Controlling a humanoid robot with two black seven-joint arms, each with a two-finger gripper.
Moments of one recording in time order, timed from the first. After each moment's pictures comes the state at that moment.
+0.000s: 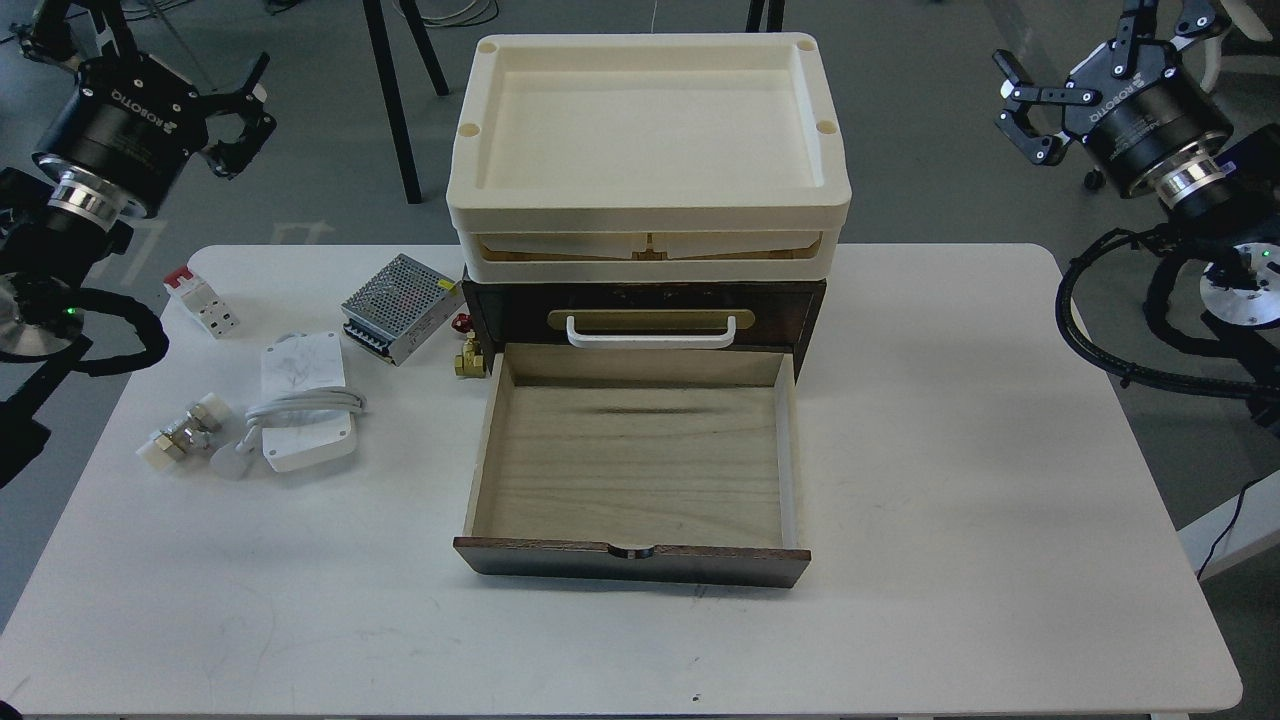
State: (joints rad) left arm -0.74 0.64 -0.77 -0.90 -0.19 -0.49 -0.27; right arm 0.93 -0.57 0.57 0.78 0.10 0.49 0.33
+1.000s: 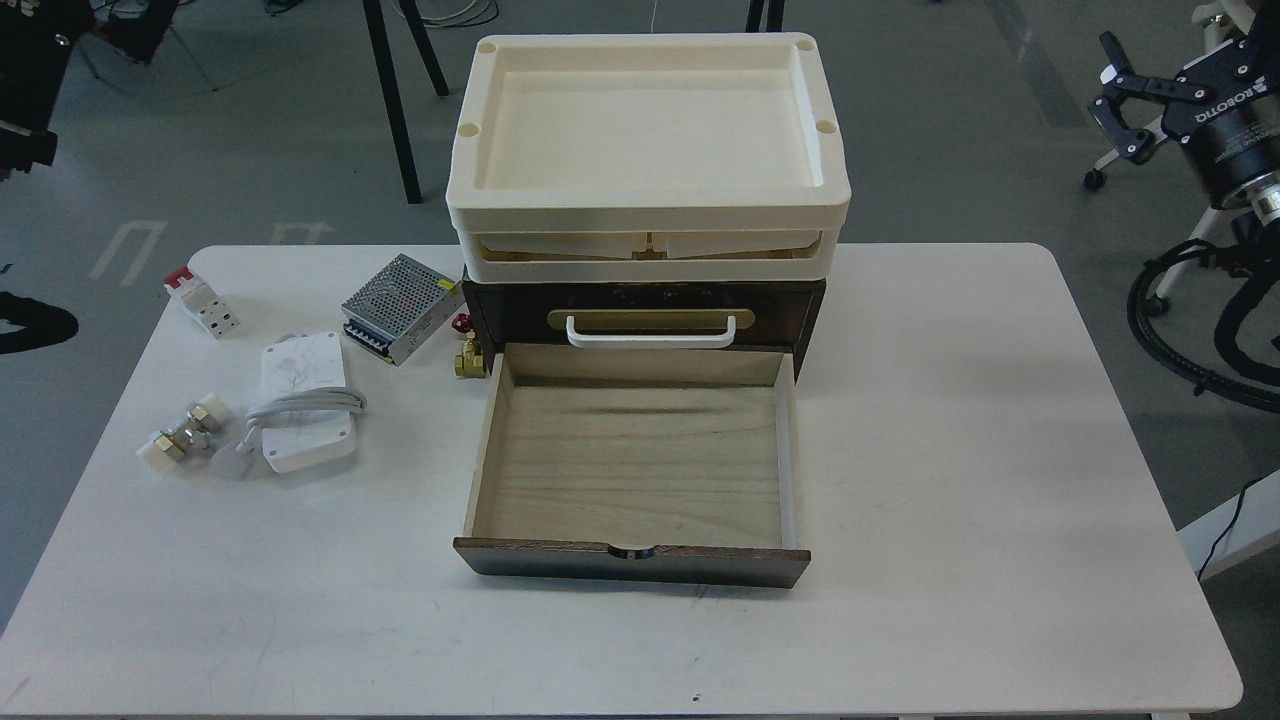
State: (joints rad) left arm -0.57 0.91 -1.09 -1.46 0.09 -0.49 -0.35; right arm 0.77 -0.69 0.74 0.88 0.23 0.49 0.33
